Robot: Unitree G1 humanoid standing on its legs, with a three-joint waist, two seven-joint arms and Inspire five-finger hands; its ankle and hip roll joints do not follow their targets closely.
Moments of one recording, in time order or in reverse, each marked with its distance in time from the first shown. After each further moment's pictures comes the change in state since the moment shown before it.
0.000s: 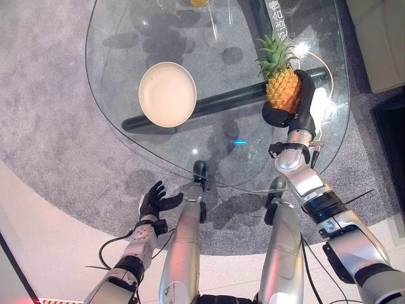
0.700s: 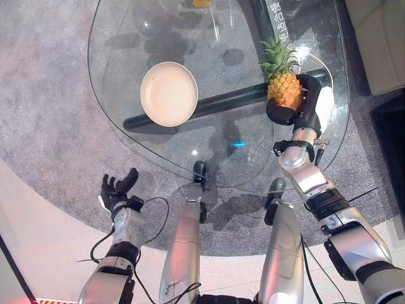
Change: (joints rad) left arm -0.123 0.028 0.267 -0.102 -0.304 -0.185 0.384; right arm -0.001 -0.003 -0.002 0.025 0.000 0.007 -0.001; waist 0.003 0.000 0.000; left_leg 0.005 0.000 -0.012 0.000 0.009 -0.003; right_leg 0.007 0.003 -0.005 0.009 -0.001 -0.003
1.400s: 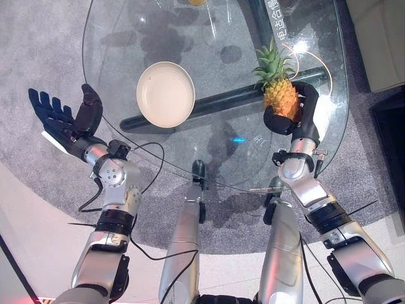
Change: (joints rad) left arm -0.124 0.035 -0.001 -0.418 0.408 -0.193 0.269; right arm 0.151 -0.004 -0.024 -0.165 -0.094 -0.048 -0.002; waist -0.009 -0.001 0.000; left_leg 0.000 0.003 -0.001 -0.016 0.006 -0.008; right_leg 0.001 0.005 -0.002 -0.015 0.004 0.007
